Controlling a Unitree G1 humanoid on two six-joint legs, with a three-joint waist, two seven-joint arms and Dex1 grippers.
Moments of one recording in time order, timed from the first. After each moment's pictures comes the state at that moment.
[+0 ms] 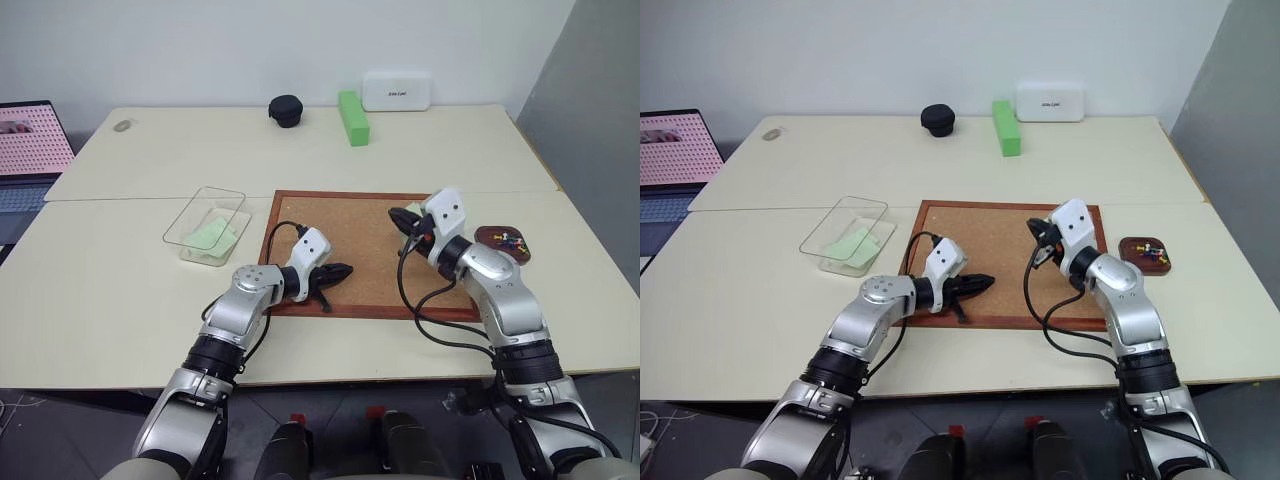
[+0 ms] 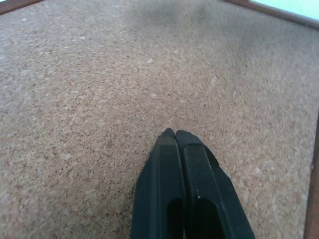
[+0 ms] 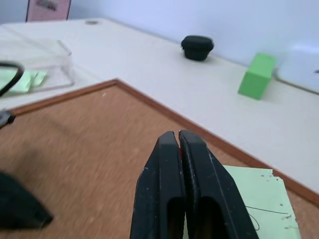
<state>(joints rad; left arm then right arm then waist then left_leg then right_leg) -0.54 0.29 -0.18 0.31 -0.19 0.37 -0.86 -0.52 -0.28 0.03 0.07 0.13 0.26 0.52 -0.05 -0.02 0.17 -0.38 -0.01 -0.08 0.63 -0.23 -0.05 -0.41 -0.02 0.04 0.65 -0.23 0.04</state>
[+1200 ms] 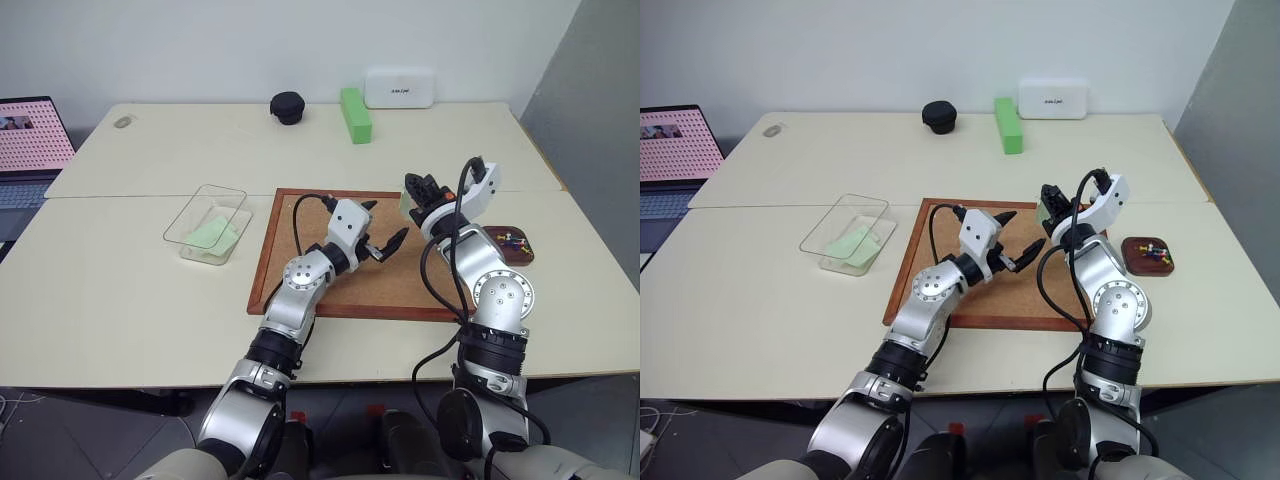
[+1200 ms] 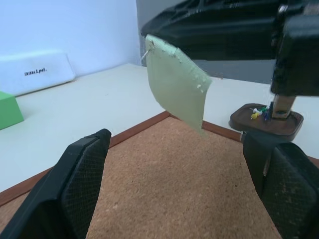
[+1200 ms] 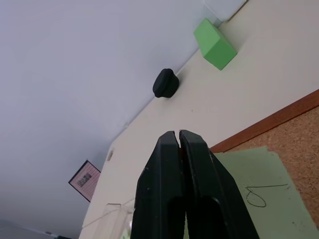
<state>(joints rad) -0.64 -0.02 -0.16 0.50 -0.06 -0.12 -0.51 -0.64 0.13 -0.41 -0.11 0.86 0.75 -0.15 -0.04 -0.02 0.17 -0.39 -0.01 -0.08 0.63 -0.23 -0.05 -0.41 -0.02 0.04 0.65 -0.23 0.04</state>
